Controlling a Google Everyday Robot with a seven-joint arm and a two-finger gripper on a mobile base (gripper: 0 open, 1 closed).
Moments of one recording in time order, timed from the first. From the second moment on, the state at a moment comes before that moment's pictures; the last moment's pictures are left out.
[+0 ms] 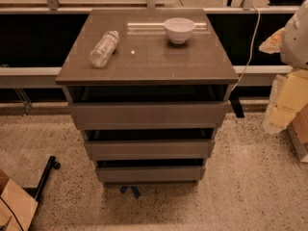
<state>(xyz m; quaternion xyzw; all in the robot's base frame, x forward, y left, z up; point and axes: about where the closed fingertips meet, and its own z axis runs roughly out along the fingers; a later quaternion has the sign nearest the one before) 0.438 -0.217 0.976 -0.60 0.78 -0.03 0.16</state>
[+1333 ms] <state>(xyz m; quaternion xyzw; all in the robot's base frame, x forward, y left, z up) 0.483 -0.216 0.962 -0.60 0.77 0.02 0.20</state>
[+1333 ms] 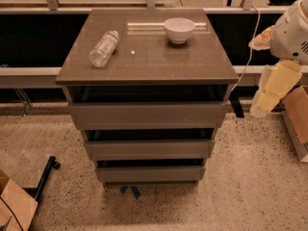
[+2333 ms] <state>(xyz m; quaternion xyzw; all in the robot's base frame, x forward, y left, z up) 0.527 -0.196 0.899 -0.56 0.80 0.01 0.23</state>
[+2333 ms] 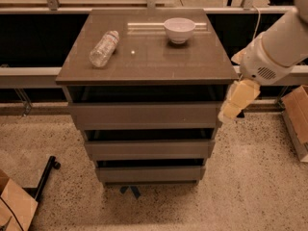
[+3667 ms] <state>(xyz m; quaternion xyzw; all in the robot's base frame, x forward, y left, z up) 0.552 -0.153 0.795 -0.53 0.81 0.06 0.23</state>
